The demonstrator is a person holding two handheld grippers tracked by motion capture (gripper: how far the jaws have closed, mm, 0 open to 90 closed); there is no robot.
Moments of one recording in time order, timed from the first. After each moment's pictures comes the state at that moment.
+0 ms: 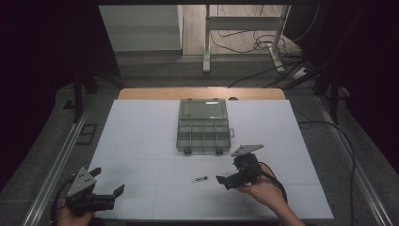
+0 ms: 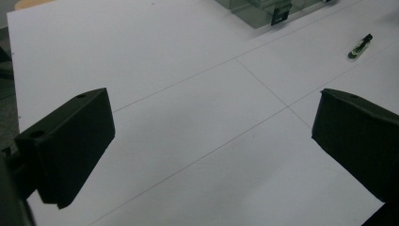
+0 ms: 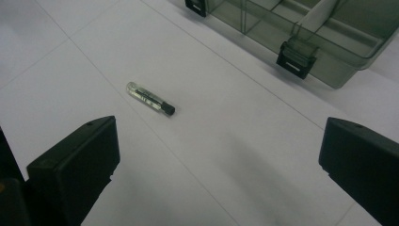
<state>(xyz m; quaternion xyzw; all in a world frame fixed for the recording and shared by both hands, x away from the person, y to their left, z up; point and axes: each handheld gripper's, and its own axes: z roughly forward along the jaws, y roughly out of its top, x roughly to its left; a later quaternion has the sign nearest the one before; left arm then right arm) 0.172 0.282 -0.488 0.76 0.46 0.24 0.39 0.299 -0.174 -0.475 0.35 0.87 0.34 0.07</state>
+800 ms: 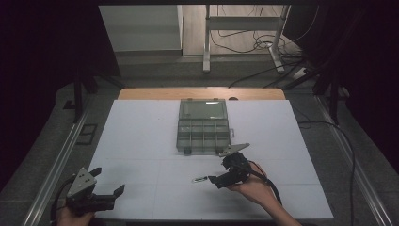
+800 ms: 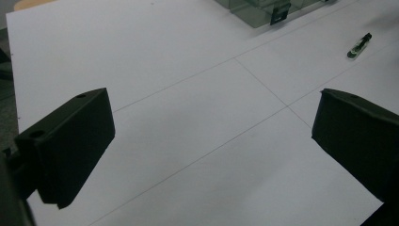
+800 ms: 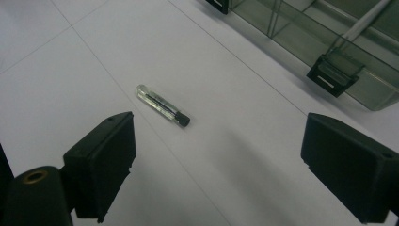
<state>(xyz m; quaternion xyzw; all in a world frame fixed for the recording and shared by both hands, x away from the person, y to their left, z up) 0.172 0.281 -0.488 0.76 0.46 0.24 0.40 0.304 -0.147 -0.481 0.32 0.89 0.32 0.07</state>
